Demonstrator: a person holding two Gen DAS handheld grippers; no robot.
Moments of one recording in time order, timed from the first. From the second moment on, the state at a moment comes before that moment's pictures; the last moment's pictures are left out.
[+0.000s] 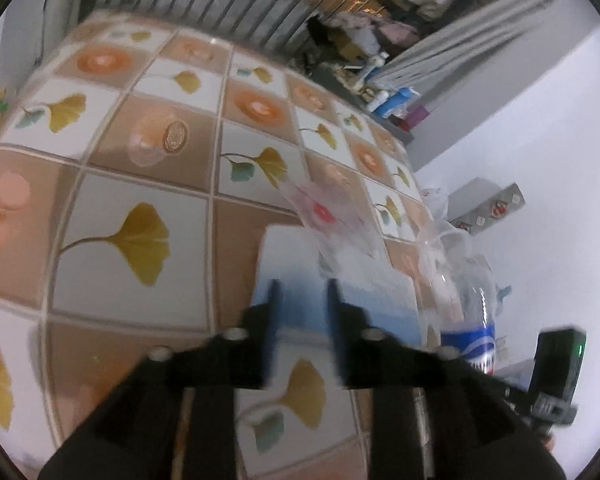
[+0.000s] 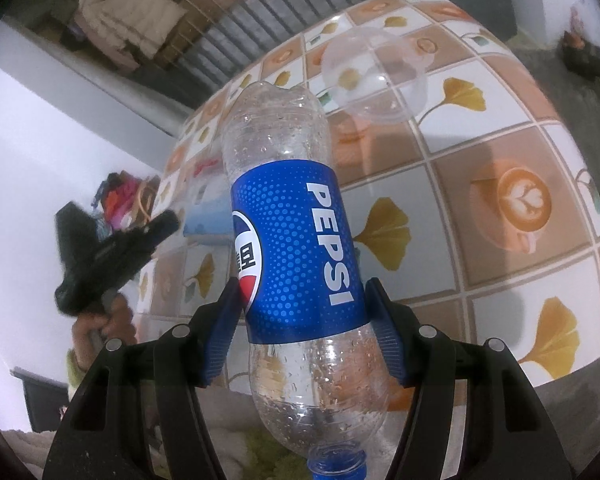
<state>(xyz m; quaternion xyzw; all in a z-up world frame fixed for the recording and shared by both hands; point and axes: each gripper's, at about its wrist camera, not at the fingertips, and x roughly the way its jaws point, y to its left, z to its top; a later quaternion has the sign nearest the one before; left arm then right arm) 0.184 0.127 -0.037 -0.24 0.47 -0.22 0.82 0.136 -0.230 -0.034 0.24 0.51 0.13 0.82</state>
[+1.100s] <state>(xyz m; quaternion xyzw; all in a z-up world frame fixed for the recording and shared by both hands) 0.071 0.084 -0.014 -0.12 0.47 -0.32 0.81 0.103 -0.260 -0.028 0.26 0.50 0.12 0.82</state>
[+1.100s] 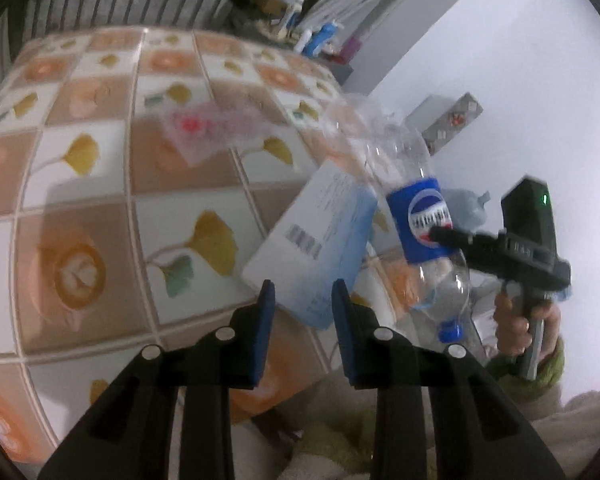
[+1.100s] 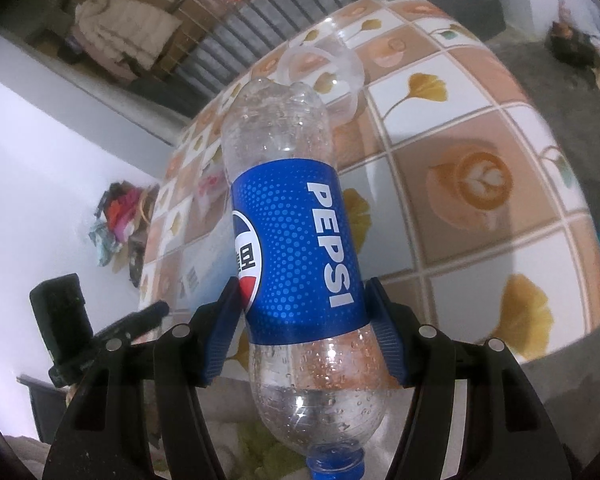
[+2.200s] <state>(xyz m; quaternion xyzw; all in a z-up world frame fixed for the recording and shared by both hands) 0.118 -0.007 -0.022 -0.03 0.49 -0.32 0.81 0.052 -0.296 -0.041 0.34 0.48 0.10 0.80</state>
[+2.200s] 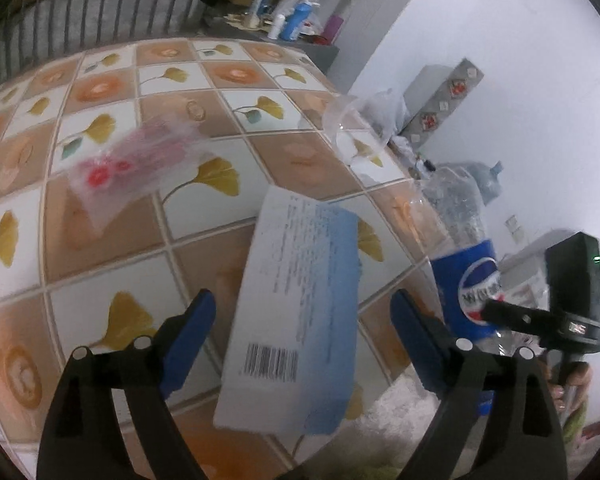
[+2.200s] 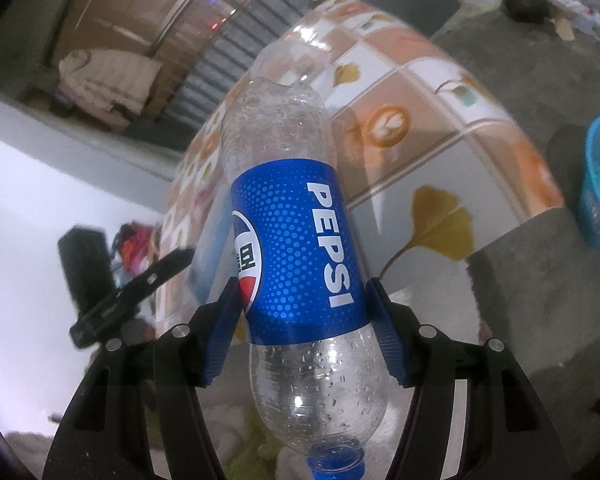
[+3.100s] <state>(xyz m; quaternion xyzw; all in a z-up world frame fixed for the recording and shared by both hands) 0.120 -0.040 -0.040 0.08 0.48 -0.29 0.82 0.024 -0.338 -0.051 0.43 0.44 0.09 0.78</state>
